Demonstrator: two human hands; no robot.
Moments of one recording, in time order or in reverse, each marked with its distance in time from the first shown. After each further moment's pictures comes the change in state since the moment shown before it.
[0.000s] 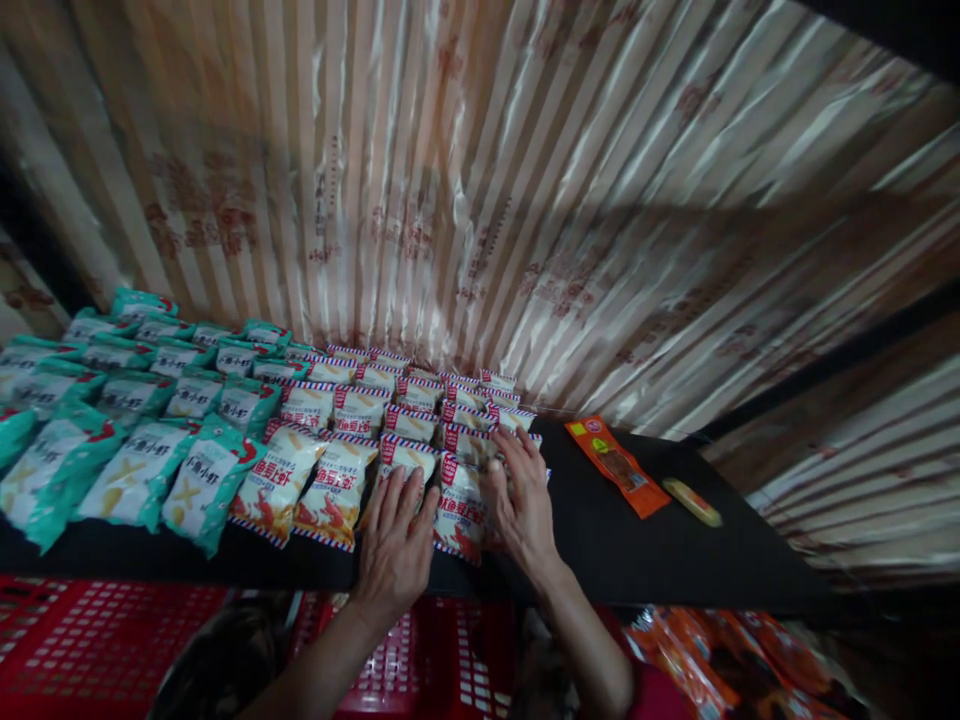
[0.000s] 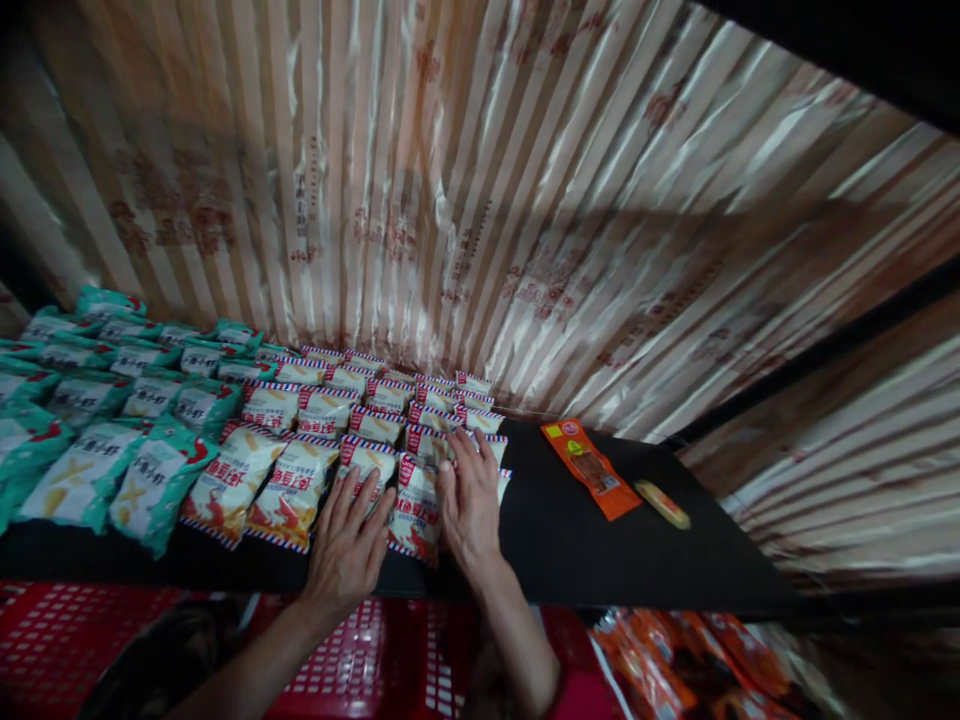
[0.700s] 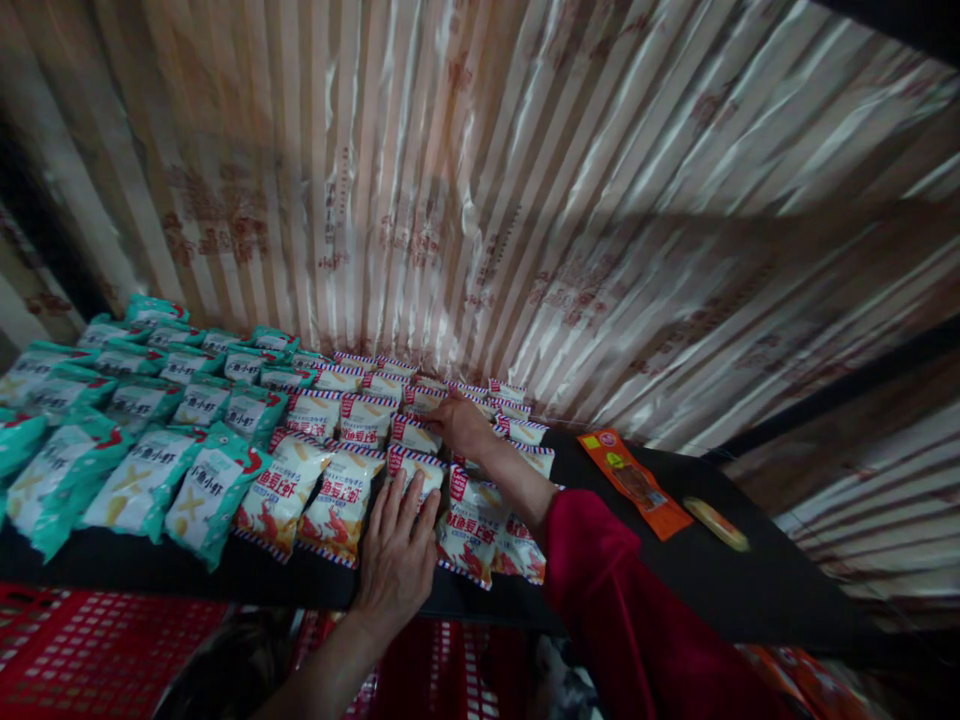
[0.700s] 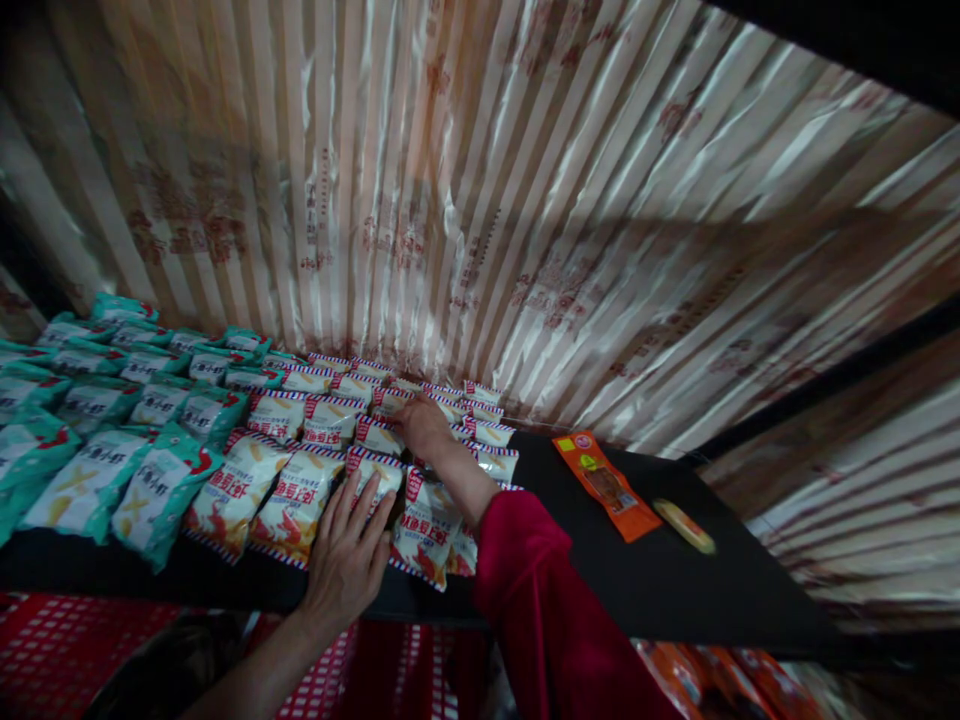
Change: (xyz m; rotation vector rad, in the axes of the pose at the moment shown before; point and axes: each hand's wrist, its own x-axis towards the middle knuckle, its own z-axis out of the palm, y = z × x) left_hand 0.006 -0.007 0.006 0.070 -0.033 -0.057; right_hand 0.122 -0.009 0.078 -0.269 -0.737 -0.374
